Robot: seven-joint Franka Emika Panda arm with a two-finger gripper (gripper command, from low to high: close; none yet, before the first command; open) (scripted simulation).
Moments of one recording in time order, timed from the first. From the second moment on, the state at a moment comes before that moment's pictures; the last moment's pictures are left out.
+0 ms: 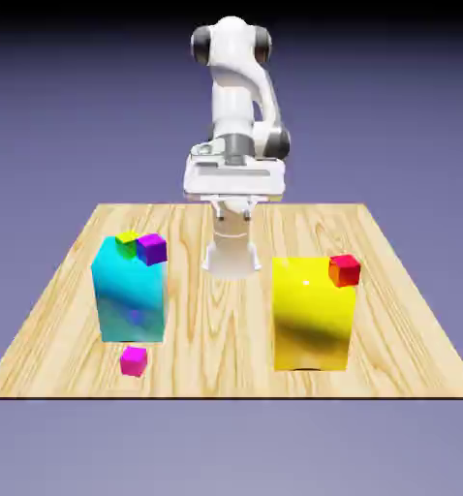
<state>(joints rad) 0.01 -0.53 -0.01 -2.78 0.00 3.00 0.73</state>
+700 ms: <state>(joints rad) -0.06 0.23 -0.24 -2.17 0.08 2.31 0.59</state>
